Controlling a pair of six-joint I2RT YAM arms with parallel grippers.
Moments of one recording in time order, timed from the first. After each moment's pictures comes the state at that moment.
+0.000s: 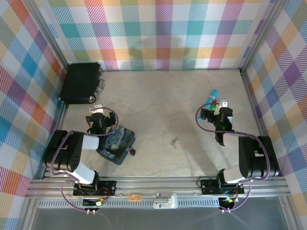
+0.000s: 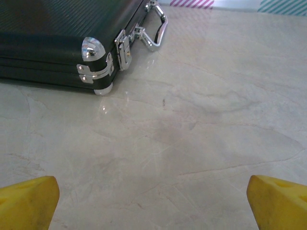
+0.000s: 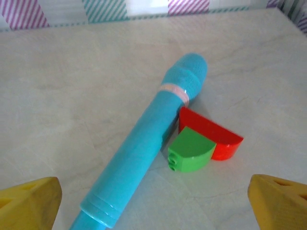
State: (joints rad) left arm -0.11 1.54 0.40 0.73 -0.31 -0.13; right arm 0.03 1.41 0.44 0.56 0.04 0.07
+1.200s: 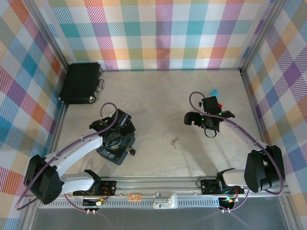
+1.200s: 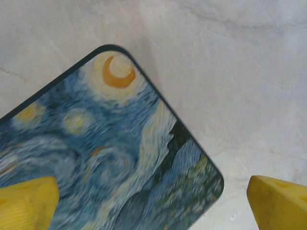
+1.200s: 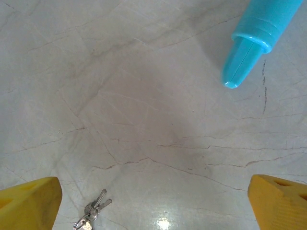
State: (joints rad) left arm -0.61 1.22 0.86 -0.76 -0.27 -1.05; right arm 0.30 1.31 0.87 -0.58 -0.12 0.42
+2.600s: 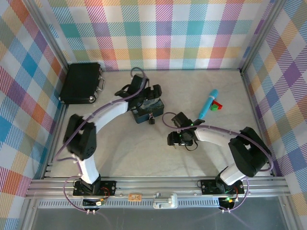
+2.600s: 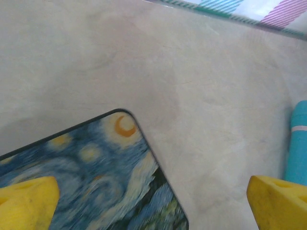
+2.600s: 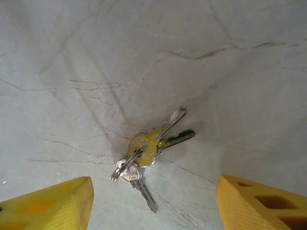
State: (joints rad) left arm -0.53 1.76 1.41 -0.31 -0.08 -0.63; right arm 0.72 1.54 0.83 -0.55 -0.08 0.63
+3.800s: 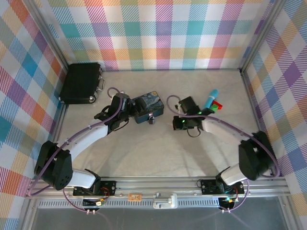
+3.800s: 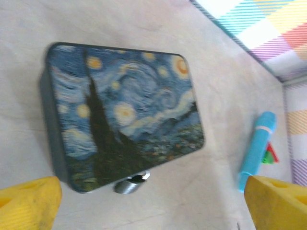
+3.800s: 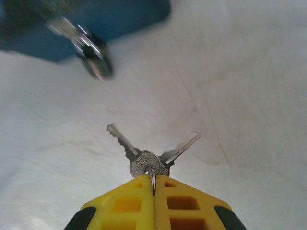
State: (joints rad) left arm -0.53 1.37 0.93 -0.16 -0.02 -0.89; right arm 0.53 1.42 0.99 -0.52 -0.24 0.40
